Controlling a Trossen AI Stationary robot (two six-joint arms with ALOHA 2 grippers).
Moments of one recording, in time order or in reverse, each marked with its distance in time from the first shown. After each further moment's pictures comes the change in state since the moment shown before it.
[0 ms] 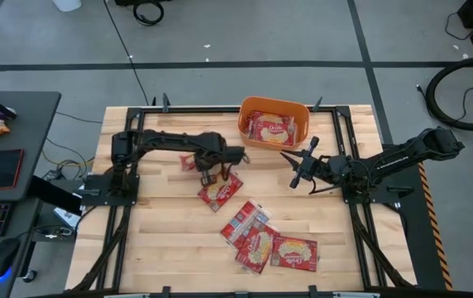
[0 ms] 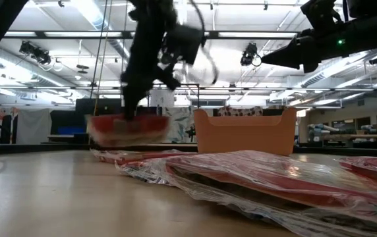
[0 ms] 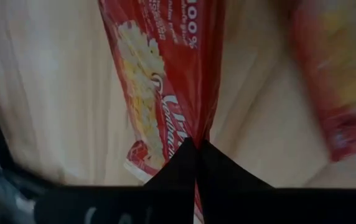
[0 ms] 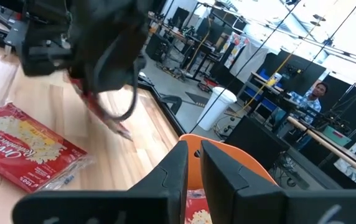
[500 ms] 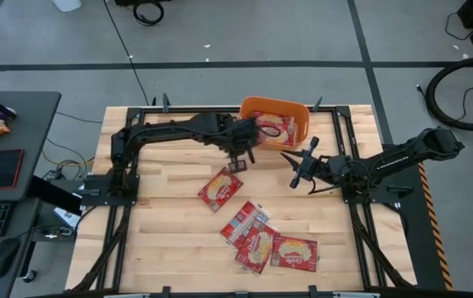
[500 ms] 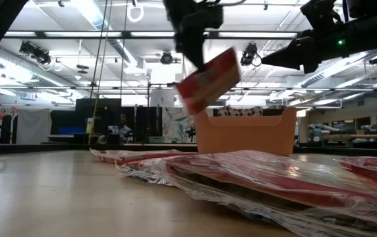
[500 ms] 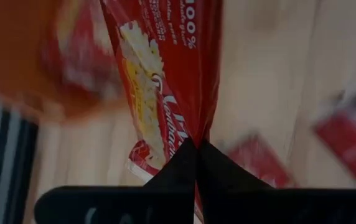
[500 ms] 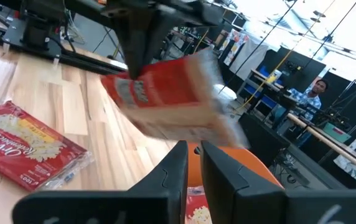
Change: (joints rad) left arm 0.005 -0.005 0.391 0.264 0.105 0.226; right arm 0.001 0.000 0.000 -0.010 0.007 0.011
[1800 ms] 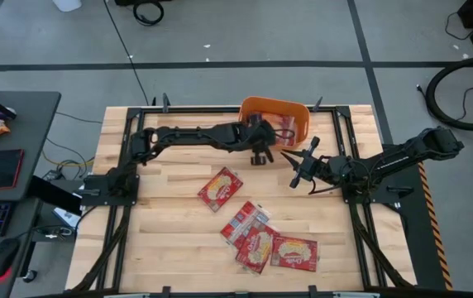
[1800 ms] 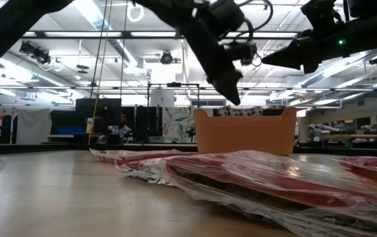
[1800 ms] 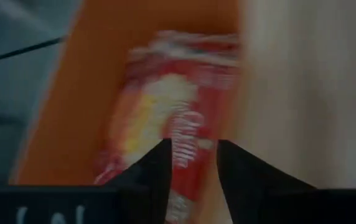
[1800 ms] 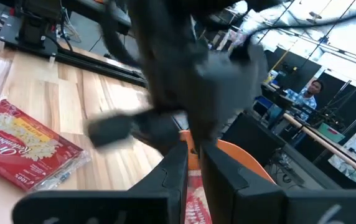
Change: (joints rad) left arm 0.034 0.185 -0.107 0.579 -0.176 0.302; right arm 0.008 -0.002 0.000 0.001 0.023 -0.010
